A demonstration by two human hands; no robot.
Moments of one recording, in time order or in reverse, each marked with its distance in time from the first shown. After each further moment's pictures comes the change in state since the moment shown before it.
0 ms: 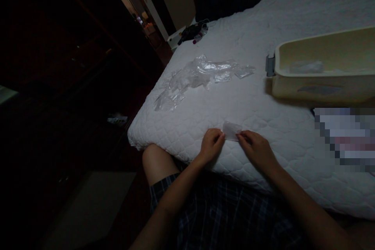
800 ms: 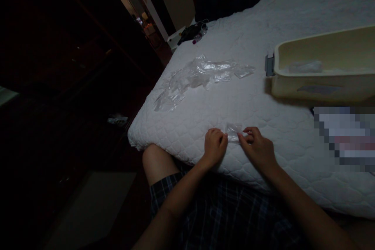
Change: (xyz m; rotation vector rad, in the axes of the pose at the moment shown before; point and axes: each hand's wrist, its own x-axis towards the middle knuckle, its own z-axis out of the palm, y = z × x) left_hand -0.002 0.015 0.014 0.248 0.035 -0.027; right_hand -0.001 -0.010 -0.001 -0.064 0.131 0.131
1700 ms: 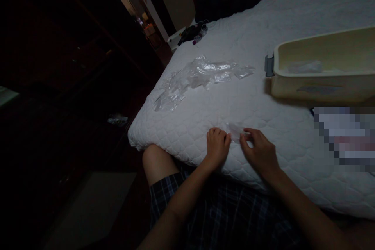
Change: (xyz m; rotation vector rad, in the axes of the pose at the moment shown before) left_hand 0.000 0.007 0.014 0.211 0.059 0.037; right_hand -0.008 0.006 -0.001 -0.120 0.151 -0.230
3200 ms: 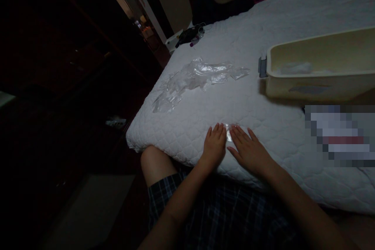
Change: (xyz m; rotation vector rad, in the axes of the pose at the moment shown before) left_hand -0.004 -0.010 -0.007 0.222 -0.174 0.274; right_hand -0.011 0.023 0.019 -0.281 -0.384 -0.443
